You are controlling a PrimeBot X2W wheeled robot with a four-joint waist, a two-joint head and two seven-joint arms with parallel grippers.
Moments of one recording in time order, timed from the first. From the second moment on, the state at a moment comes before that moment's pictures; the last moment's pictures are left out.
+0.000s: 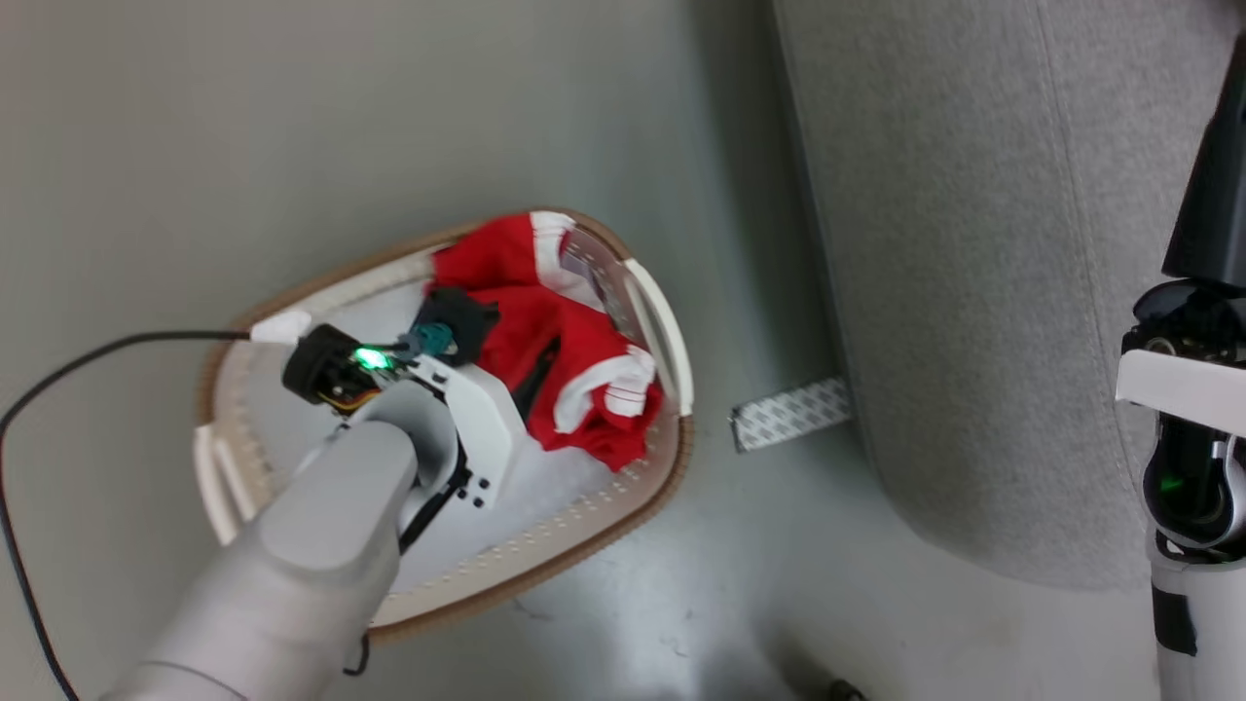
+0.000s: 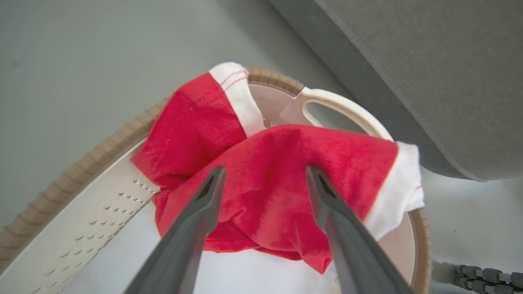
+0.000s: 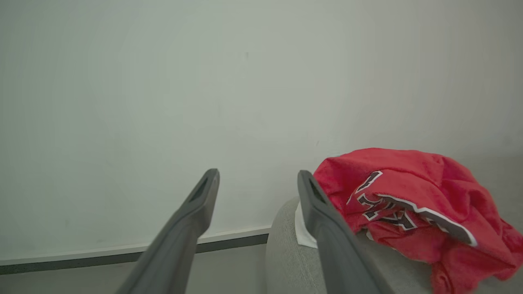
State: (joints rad) left arm -0.89 0.22 -0.79 0.85 -0.40 -0.13 -0.08; right arm -0.56 -0.05 -0.01 -0.07 0.47 0.13 -0.26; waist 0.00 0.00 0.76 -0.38
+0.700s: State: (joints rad) left arm -1.03 0.20 -0.97 1.13 -0.53 -0.13 0.01; right arm -0.51 -0.05 -0.04 -0.08 0.52 0.13 -0.26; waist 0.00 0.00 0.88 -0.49
